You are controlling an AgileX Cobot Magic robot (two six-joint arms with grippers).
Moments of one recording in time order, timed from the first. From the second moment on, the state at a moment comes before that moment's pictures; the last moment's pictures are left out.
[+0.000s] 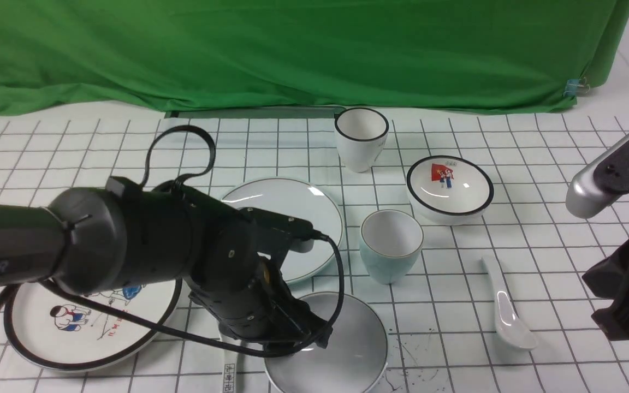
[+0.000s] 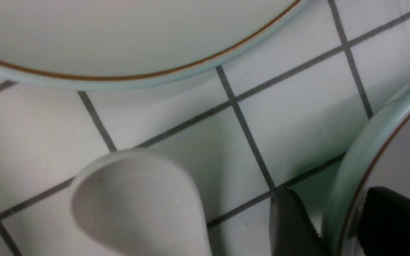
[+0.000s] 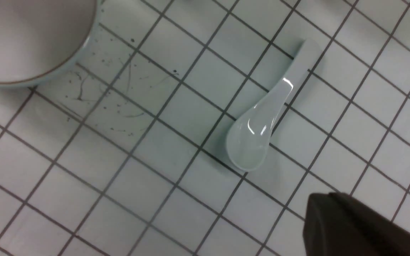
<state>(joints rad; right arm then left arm) 0.41 1.09 -0.93 0.06 0.88 -0.29 -0.60 1.76 -1.00 -0.15 0.55 -0.12</state>
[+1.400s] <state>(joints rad) 0.41 1.12 -0.93 0.06 0.81 -0.26 -0.21 2.01 -1.52 -0.30 0.73 0.19</state>
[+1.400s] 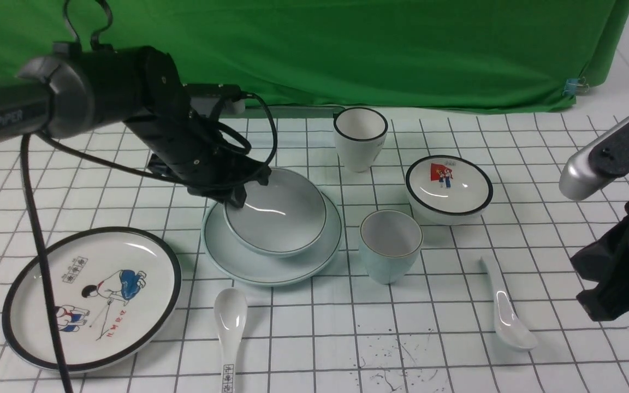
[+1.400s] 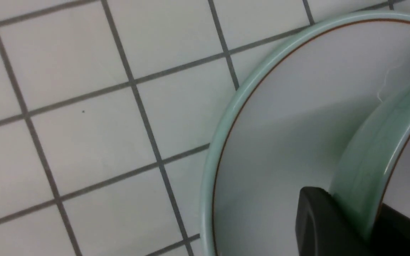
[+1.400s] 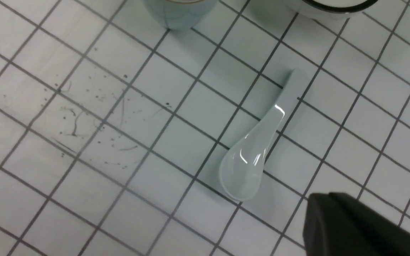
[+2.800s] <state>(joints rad) 0.56 1.90 -1.58 0.07 0.93 -0.26 -0.21 1.06 -0.96 -0.14 0.70 0.12</state>
